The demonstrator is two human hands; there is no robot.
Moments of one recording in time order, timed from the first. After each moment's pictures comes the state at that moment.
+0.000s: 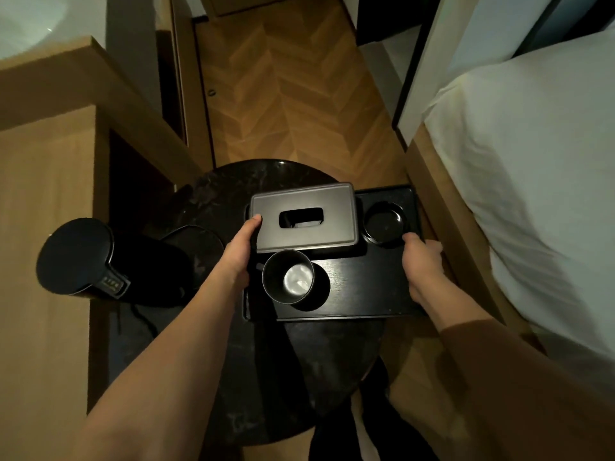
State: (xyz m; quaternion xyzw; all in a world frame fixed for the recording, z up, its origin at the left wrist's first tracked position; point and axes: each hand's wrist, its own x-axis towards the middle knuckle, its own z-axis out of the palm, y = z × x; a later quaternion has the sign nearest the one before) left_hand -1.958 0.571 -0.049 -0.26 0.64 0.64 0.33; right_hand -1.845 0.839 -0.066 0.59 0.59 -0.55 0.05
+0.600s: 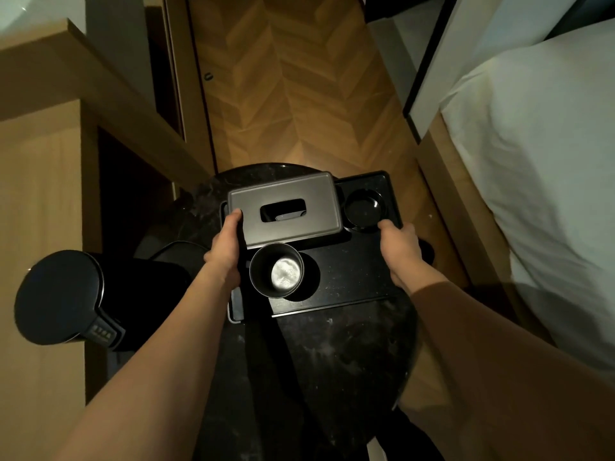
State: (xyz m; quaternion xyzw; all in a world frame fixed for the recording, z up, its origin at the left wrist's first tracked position) left_hand -2.074 0.490 -0.194 -0.42 0.64 0.55 0.33; right_hand -1.942 0.809 -0.098 0.54 0.64 -0.54 0.10
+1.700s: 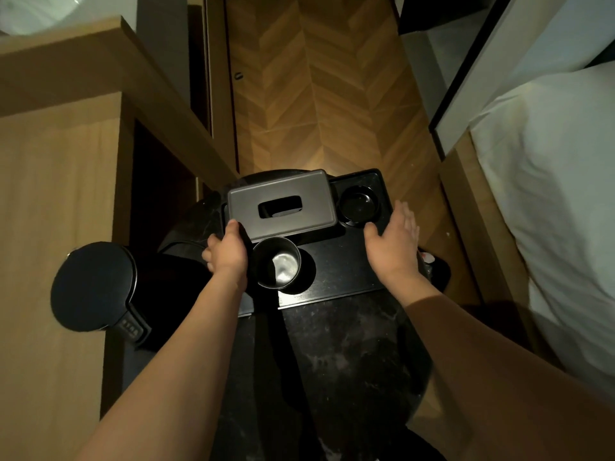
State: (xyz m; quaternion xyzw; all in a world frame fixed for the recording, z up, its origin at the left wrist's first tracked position) left_hand -2.042 0.514 -0.092 -0.41 0.76 0.49 0.13; right_hand -1.970 0.770 -0.075 0.31 0.87 -0.39 0.05
